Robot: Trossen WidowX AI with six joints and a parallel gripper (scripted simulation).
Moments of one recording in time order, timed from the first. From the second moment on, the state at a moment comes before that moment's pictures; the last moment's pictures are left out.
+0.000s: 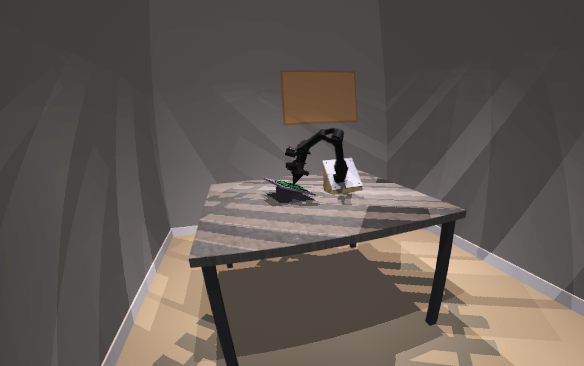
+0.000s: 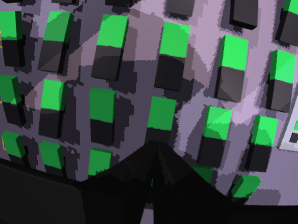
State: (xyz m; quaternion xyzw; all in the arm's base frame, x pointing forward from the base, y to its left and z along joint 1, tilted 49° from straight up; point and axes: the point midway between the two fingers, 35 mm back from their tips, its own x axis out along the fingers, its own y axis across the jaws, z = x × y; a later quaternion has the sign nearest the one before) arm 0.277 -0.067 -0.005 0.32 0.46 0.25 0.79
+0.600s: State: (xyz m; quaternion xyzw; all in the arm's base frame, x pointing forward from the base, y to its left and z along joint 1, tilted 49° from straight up) arm 0.277 -0.066 -0.006 0.32 0.46 0.25 0.79
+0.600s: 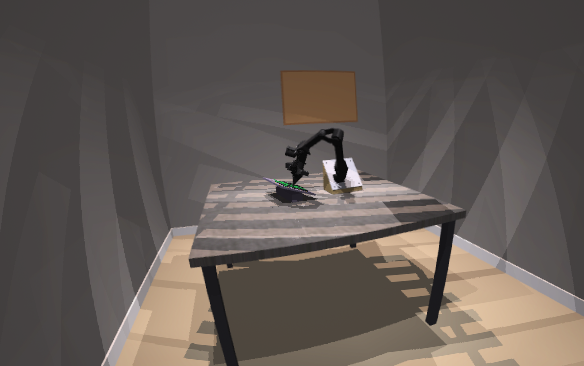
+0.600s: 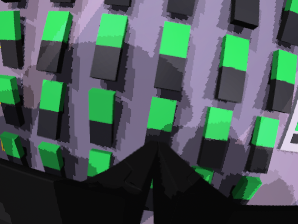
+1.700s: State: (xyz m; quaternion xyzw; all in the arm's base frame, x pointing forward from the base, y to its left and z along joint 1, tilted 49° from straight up) arm 0.278 -0.063 -0.007 0.32 0.47 0.25 0.79
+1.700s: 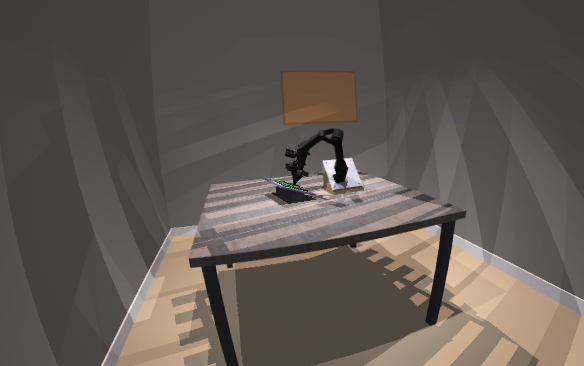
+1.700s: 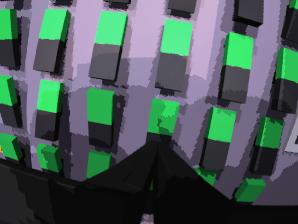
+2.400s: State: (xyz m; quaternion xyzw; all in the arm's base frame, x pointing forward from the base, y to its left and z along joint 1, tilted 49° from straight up) arm 0.260 -0.127 0.000 0.32 0.47 0.24 0.79
